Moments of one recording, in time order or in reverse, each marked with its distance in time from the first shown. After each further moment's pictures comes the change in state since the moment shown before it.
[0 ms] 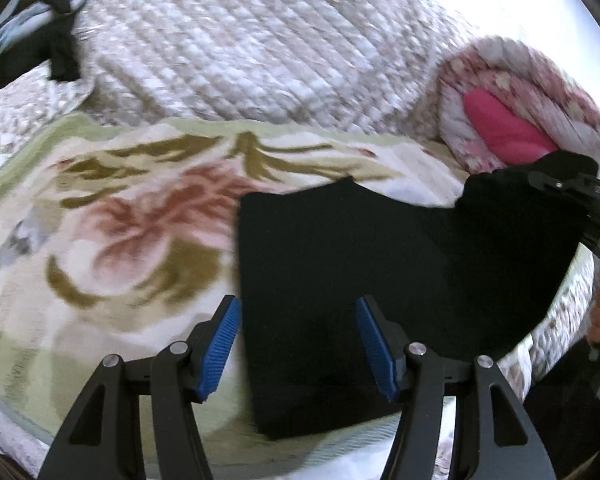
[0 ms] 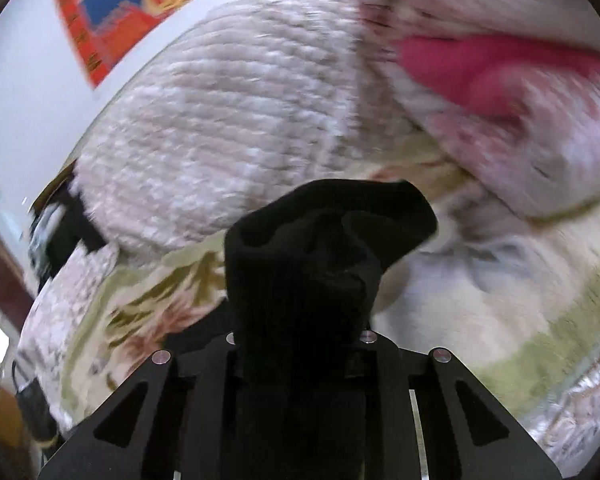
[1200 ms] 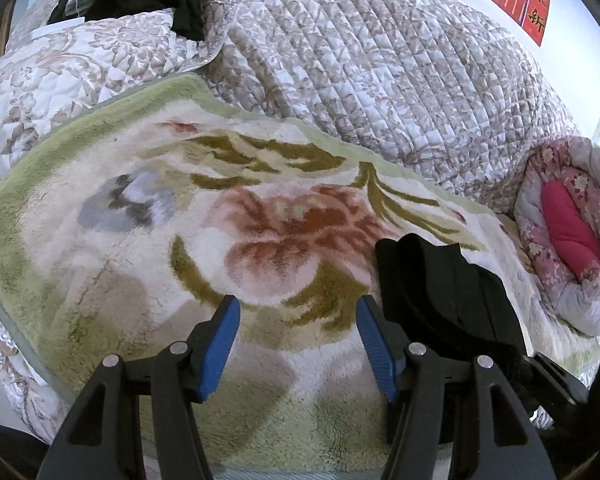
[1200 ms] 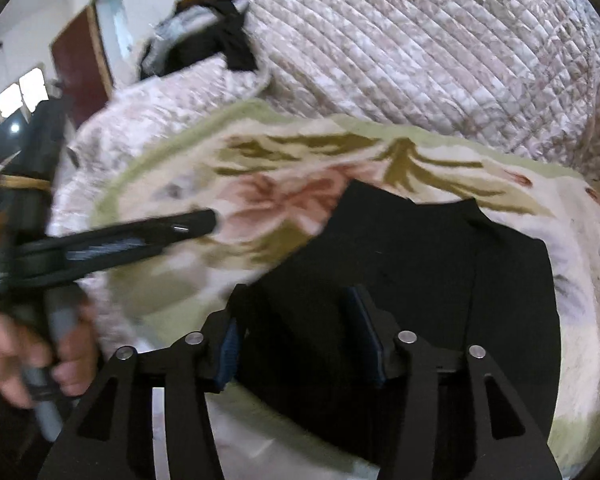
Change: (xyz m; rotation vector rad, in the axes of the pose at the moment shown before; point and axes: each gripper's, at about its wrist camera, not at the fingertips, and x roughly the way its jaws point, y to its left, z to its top) left arm -0.023 0.098 0.011 -0.302 -0.025 0.126; right arm 0.055 0.165 -0.116 -0.541 0.280 0.298
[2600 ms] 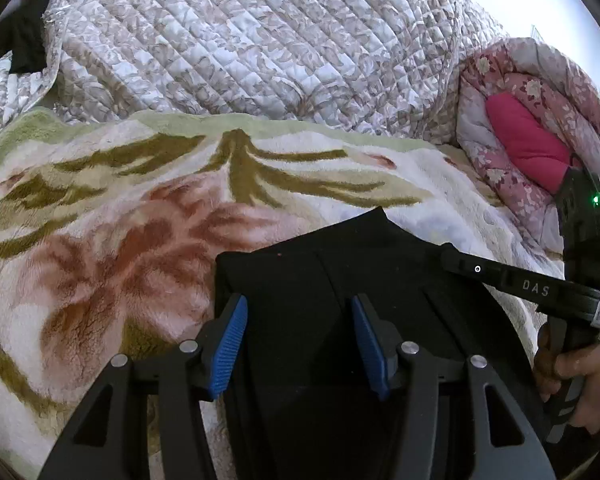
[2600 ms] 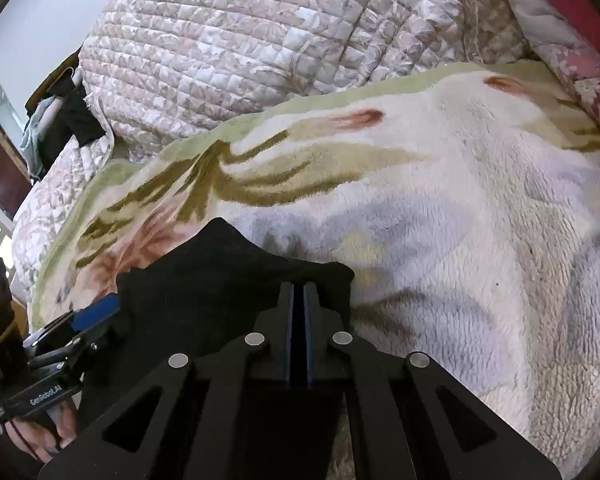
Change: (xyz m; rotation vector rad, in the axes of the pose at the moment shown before) left arm 0.087 -0.109 0.001 0.299 0.087 -0.177; right arm 0.031 -0.203 0.010 0.417 0.060 -0.124
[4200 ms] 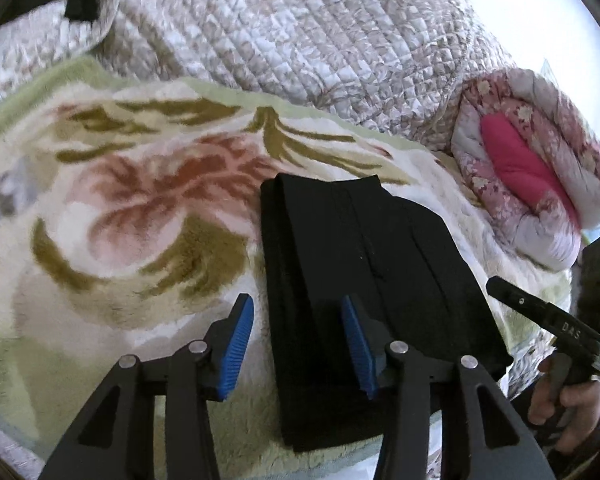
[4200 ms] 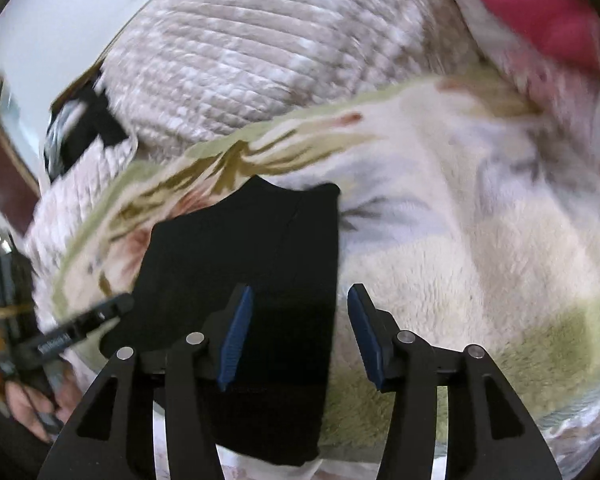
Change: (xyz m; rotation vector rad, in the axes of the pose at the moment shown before) left arm -0.052 0.028 -0.044 -0.155 0.038 -0.053; right arm -0.075 0.013 -0.075 0.066 -0.065 0.004
